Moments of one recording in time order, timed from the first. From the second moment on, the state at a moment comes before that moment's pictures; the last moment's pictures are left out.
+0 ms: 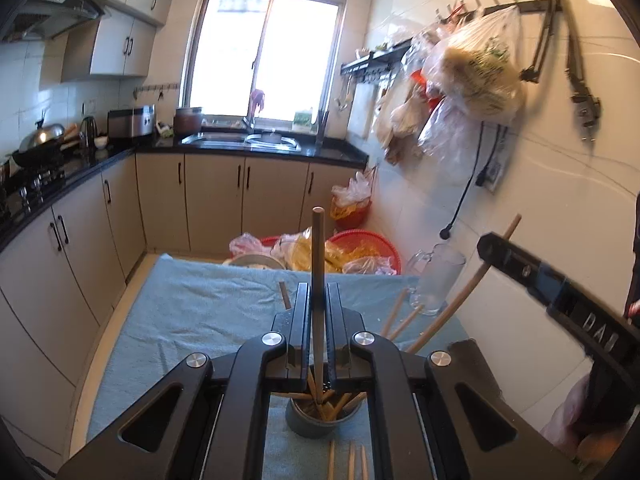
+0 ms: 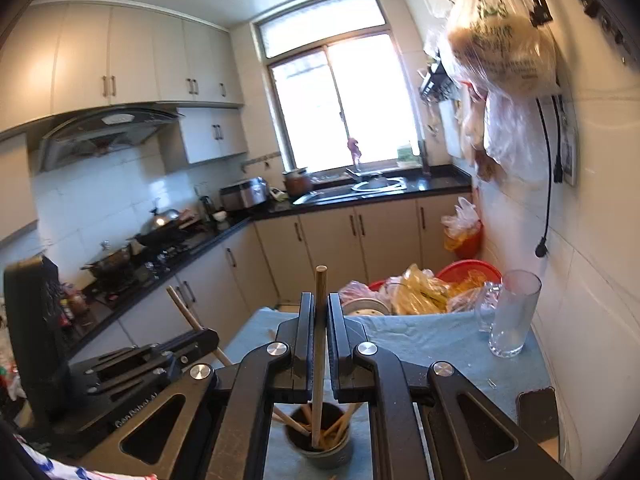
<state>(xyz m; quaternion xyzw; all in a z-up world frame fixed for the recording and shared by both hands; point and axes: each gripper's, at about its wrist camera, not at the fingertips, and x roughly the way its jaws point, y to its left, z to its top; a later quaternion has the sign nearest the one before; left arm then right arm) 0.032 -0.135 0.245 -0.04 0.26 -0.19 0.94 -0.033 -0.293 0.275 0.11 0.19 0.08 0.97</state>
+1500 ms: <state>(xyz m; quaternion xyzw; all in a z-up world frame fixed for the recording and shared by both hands) -0.144 -0.065 0.214 0.00 0.21 -0.14 0.97 -0.120 -0.339 0.181 0.14 0.30 0.04 0.94</state>
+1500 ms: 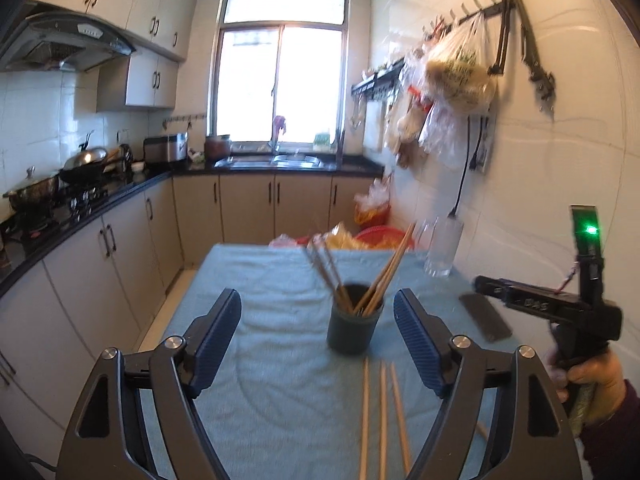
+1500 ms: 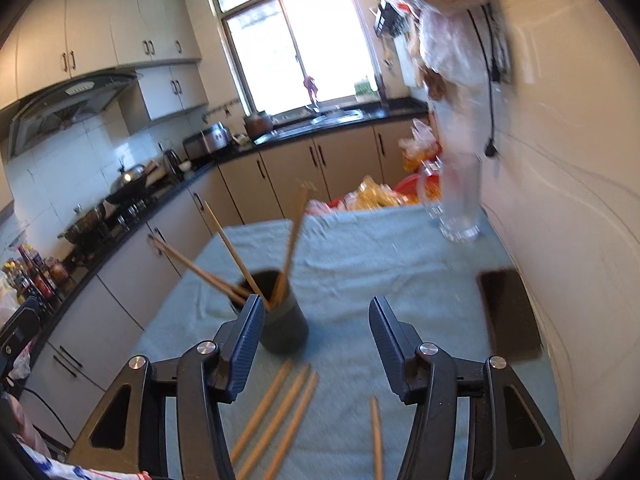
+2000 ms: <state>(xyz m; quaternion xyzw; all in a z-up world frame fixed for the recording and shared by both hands) -0.091 -0.097 0.094 0.05 0.39 -0.17 0.90 -0.141 -0.361 0.057 0.11 0.46 0.01 0.88</state>
